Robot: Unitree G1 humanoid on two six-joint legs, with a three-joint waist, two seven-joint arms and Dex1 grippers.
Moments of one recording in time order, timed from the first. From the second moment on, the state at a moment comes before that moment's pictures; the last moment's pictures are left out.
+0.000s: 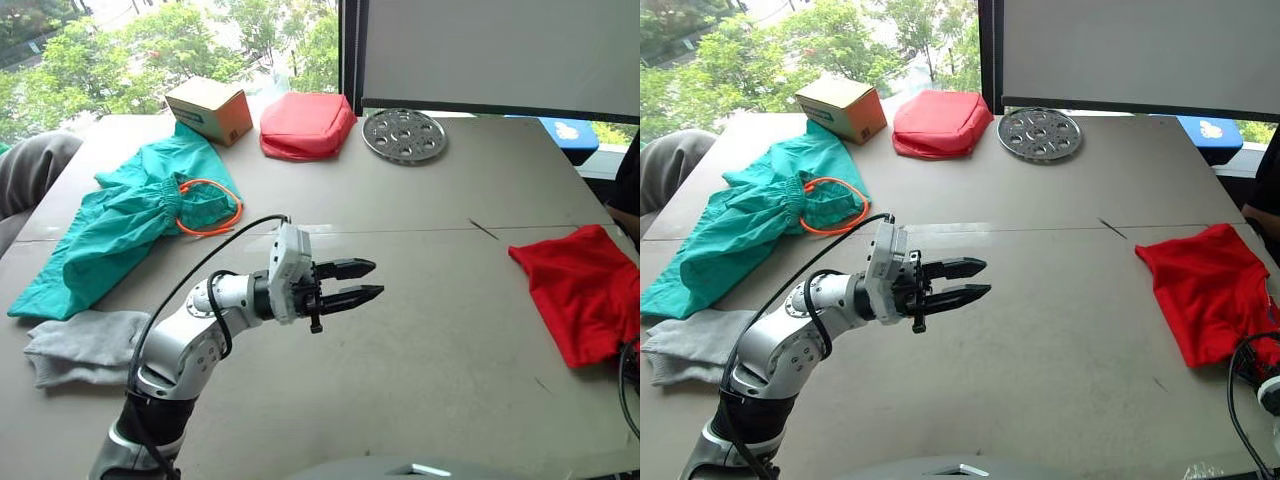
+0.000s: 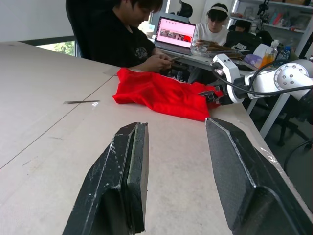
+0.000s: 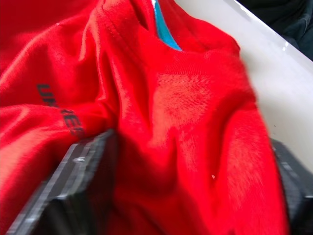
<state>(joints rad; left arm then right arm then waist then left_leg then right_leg) -0.22 0.54 -0.10 -0.43 -0.68 0.51 -0.96 0.33 -0.36 -0.80 -0.33 0.39 0.83 0.20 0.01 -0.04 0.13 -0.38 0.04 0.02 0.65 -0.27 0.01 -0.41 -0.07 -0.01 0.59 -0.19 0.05</state>
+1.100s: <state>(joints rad) 0.01 0.50 0.33 -0.51 -0.43 0.54 -0.31 -0.29 -0.55 0.10 -0.62 0.67 0.66 0.67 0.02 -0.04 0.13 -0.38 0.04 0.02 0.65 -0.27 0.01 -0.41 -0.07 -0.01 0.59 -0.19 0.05</state>
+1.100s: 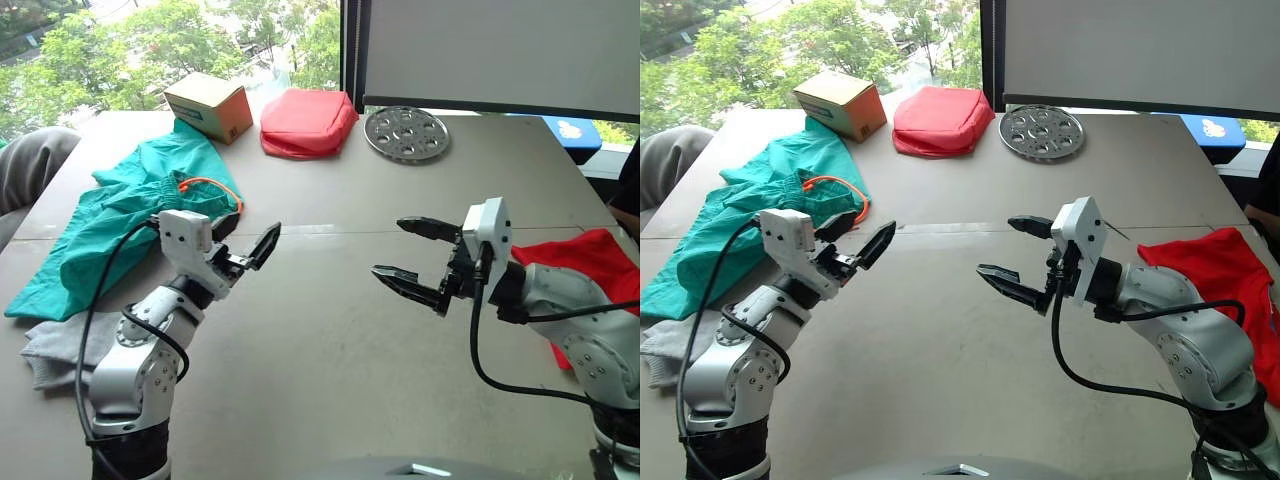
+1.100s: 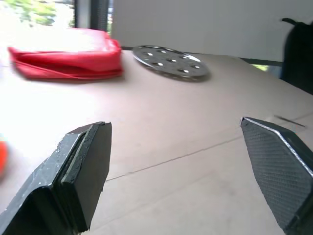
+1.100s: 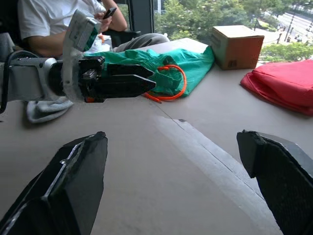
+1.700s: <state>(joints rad) -0.23 0.91 0.12 0.16 0.09 0.35 -0.30 -0.30 -0.47 0.21 -0.49 0.49 0.49 0.74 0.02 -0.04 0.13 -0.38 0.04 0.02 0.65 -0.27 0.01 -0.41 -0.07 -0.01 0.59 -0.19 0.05</state>
